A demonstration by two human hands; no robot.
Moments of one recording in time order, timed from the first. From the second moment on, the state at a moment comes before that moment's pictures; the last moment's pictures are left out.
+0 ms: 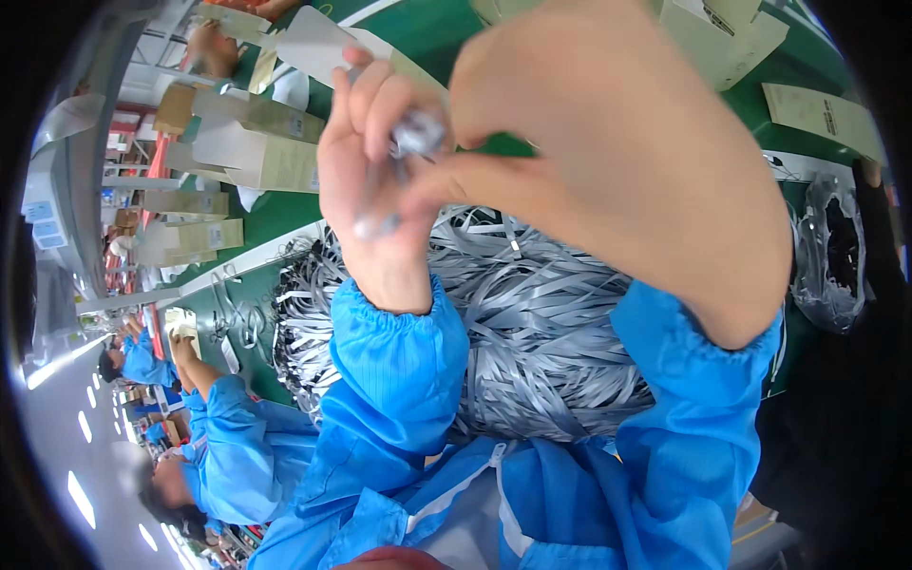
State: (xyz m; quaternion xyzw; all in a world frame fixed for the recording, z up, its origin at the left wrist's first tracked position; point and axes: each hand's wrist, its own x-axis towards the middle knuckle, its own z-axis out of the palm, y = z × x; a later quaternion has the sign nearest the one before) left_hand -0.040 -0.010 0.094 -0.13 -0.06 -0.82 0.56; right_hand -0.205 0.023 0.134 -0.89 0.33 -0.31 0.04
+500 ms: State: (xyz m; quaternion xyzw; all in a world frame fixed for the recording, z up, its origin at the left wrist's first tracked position) left_hand -0.095 -0.022 0.094 0.30 -0.52 -0.51 0.61; right_hand -0.246 0.037 0.152 -0.70 0.51 -0.47 0.14
